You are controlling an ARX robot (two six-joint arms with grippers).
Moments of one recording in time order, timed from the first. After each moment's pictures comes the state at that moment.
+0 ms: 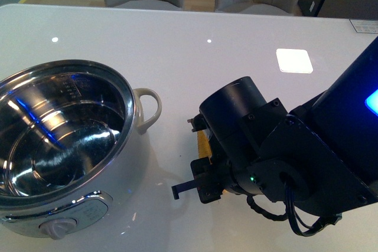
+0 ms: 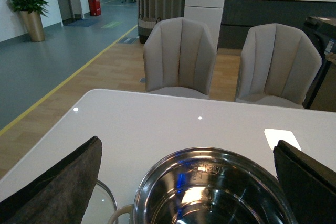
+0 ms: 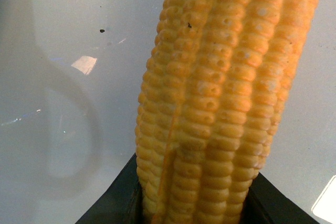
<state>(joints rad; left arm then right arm) 0.00 0.01 0.01 0.00 0.00 -0.01 0.63 2.30 0.91 0.30 0.09 0.25</state>
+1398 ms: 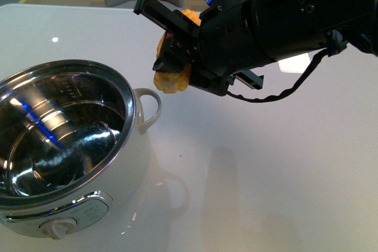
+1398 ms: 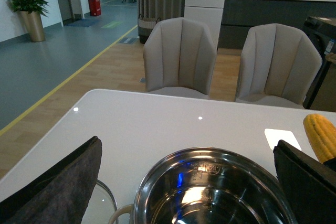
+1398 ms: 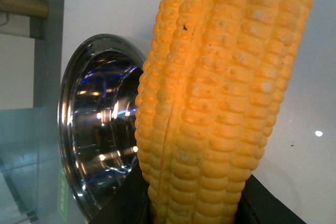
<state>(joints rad) 0.00 0.01 0.01 0.00 0.00 -0.01 0.55 1.98 1.06 0.21 -0.31 0.72</state>
